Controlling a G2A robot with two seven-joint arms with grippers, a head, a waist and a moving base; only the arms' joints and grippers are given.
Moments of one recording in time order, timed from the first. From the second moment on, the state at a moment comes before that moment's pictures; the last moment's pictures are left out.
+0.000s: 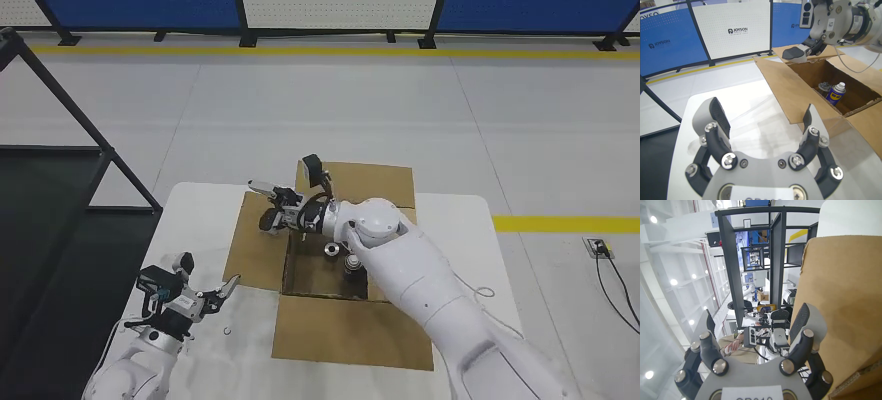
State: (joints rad) left arm 1.42 -1.14 -1.58 -1.76 1.23 -0.32 0.07; right arm -0.16 -1.67 0.76 -0.47 0.62 -0.22 0.88
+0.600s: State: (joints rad) left arm 1.42 -1.14 -1.58 -1.76 1.23 -0.31 0.07; right arm -0.41 -1.47 1.00 -0.86 0.37 -0.09 0.94
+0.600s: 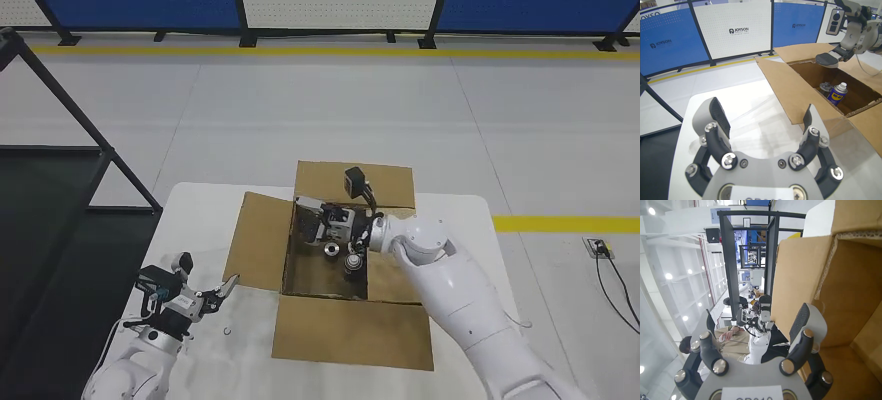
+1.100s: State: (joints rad) left arm 1.42 -1.14 -1.58 -1.76 1.23 -0.31 0.07; right arm -0.47 -1.46 1.01 -1.00 0.37 0.02 0.92
